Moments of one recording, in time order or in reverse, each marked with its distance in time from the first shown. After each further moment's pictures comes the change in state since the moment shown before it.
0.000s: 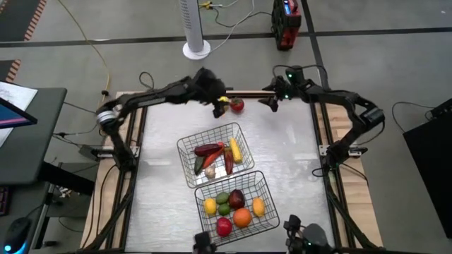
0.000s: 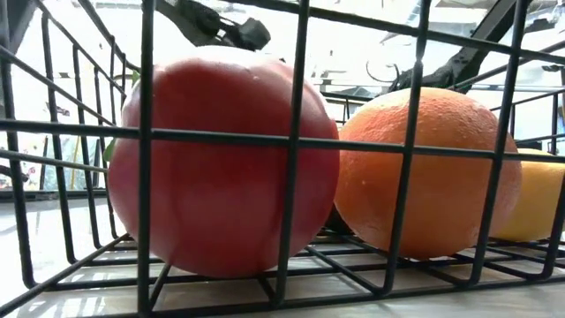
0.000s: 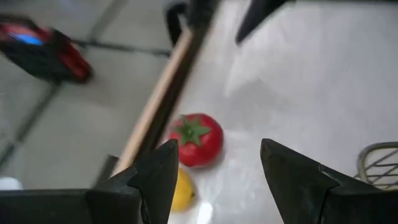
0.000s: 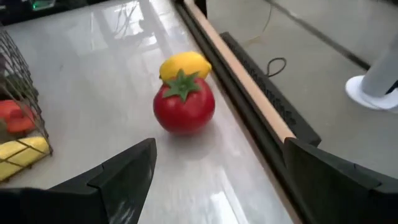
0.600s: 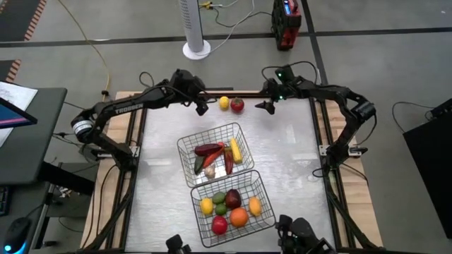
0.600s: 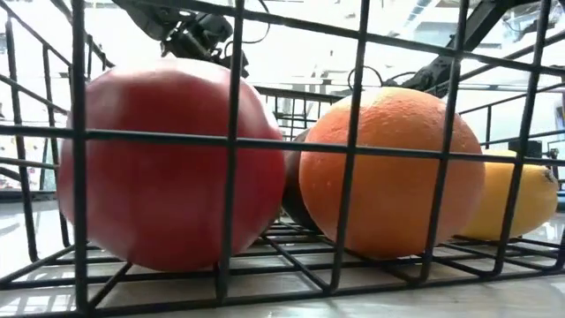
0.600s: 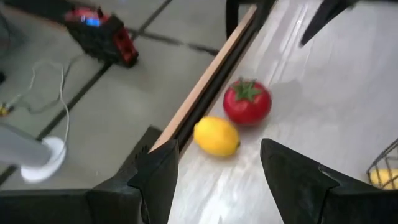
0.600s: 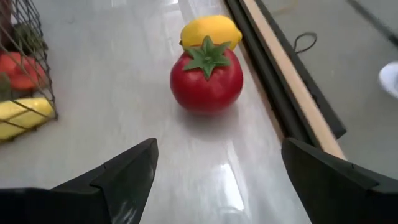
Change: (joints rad) left arm 0.074 -0.274 -0.286 0.066 -0.106 -0.063; right arm 0.051 0.116 0.145 -0.220 0.007 -0.167
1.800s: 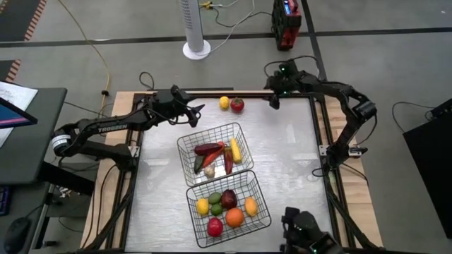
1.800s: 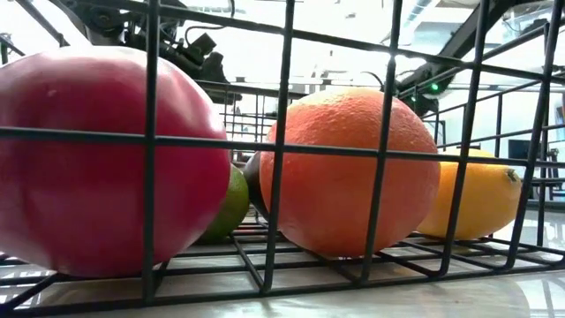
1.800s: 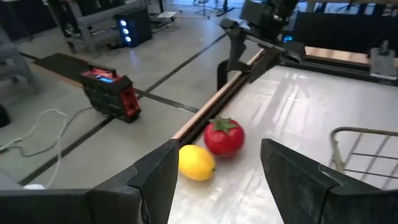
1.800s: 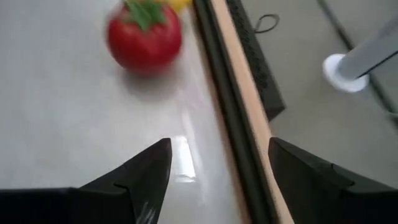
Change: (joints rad) left arm -0.087 -0.293 -0.445 0.483 -0.057 -0.119; right arm -0.057 0.002 0.074 -0.124 0.158 -0.206
